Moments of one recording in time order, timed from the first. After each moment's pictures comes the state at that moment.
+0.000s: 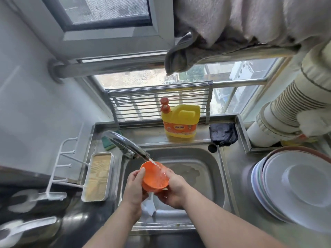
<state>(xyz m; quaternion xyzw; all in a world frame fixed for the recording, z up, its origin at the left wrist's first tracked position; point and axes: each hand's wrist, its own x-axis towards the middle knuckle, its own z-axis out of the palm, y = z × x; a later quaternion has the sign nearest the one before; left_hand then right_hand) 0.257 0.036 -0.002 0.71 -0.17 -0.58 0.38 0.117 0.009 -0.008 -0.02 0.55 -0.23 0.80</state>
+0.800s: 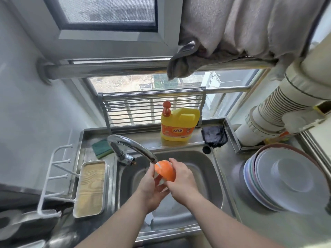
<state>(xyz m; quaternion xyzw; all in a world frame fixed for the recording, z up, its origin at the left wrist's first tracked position) 0.250 -0.007 -0.026 0.55 -0.04 -0.78 0.30 0.118 0.013 -0.002 -0.55 0.72 -0.18 0.37</state>
